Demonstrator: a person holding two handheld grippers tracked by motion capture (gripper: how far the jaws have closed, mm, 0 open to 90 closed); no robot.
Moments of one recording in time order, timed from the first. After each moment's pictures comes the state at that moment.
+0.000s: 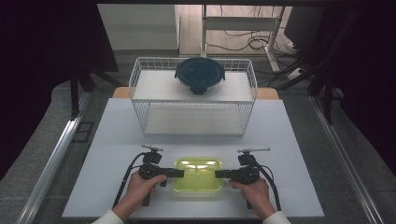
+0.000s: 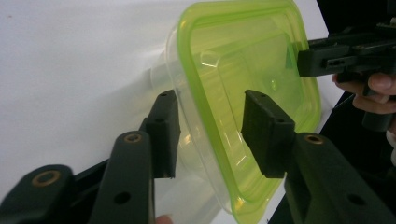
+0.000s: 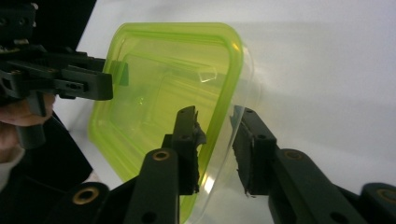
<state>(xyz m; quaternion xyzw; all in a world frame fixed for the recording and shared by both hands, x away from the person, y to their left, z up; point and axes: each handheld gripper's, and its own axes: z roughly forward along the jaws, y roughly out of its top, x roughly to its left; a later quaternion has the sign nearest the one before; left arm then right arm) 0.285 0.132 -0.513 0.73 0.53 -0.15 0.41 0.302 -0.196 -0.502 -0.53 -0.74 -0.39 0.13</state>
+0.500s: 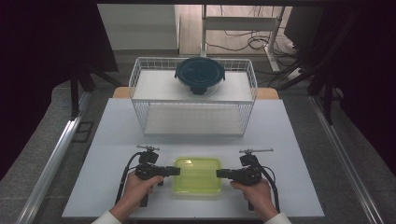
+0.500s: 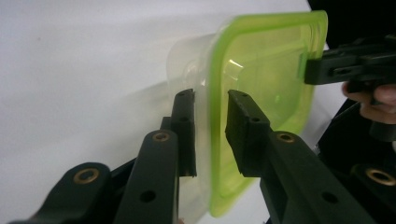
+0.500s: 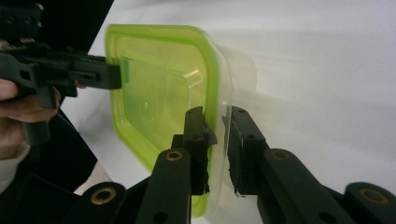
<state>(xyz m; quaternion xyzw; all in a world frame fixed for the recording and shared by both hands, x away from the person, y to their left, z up) 0.276 0.137 -0.498 0.72 0.53 -0.11 0.43 0.293 -0.197 -0.488 -0.50 -0.75 -0.41 0.11</state>
